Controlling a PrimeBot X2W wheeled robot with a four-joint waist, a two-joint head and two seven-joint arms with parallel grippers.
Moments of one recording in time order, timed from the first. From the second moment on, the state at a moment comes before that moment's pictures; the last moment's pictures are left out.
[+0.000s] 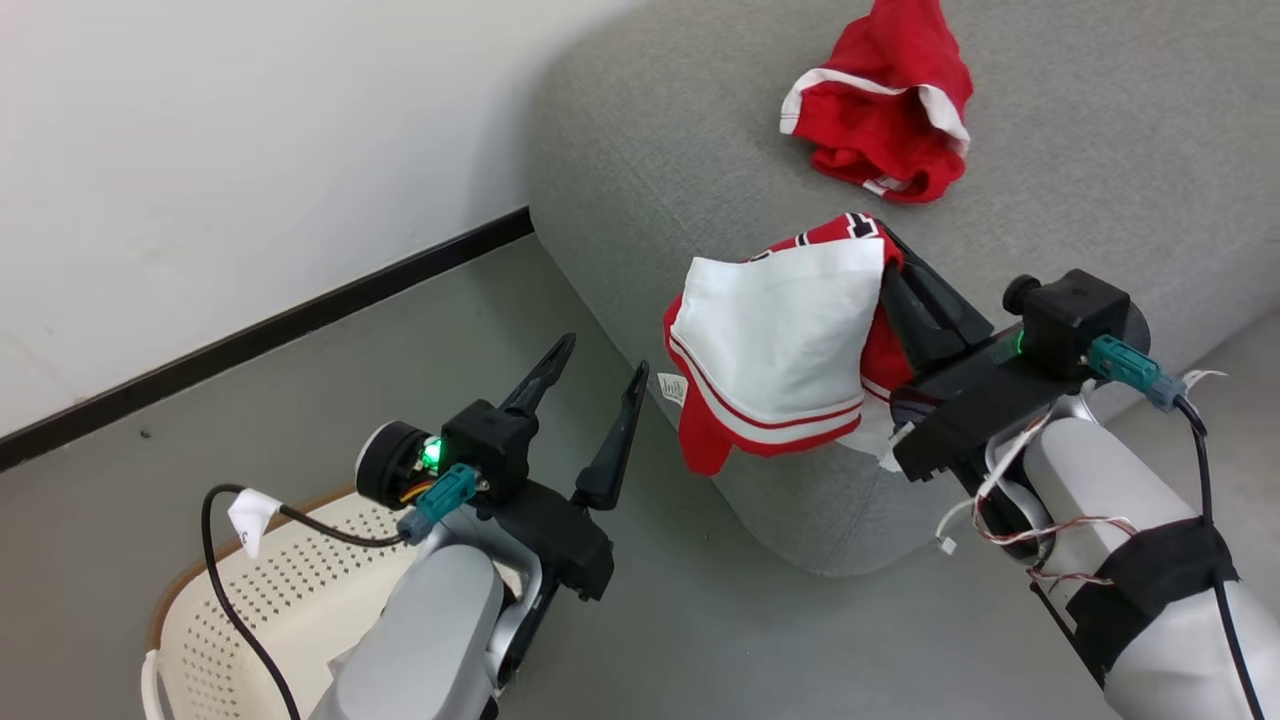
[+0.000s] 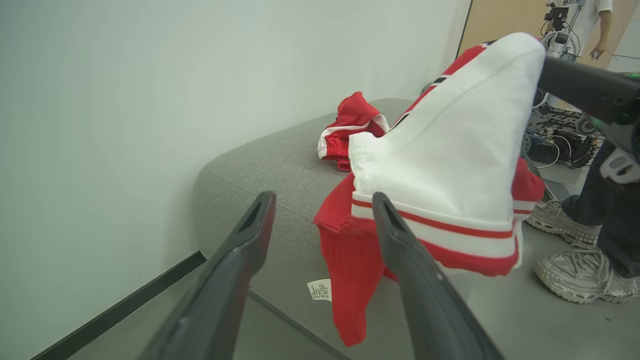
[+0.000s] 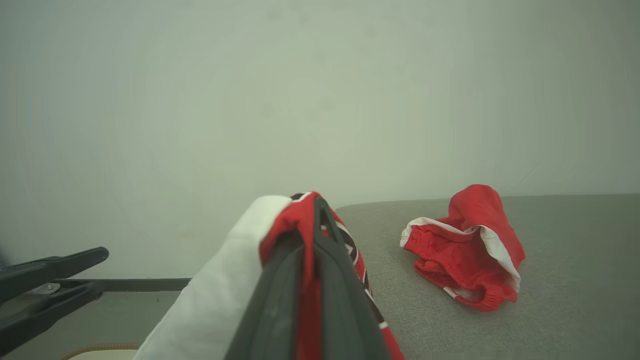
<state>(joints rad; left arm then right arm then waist) -0.52 0.04 -0.51 0.58 -0.37 -0.12 -0.25 -0.64 -0.21 0.52 0.48 0.42 0.12 -0.26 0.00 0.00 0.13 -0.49</state>
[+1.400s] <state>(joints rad) -0.56 0.05 -0.66 0.59 -0.42 -0.10 -0.25 -0.94 -0.48 0.23 0.43 0.37 0.12 -0.26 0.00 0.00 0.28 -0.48</state>
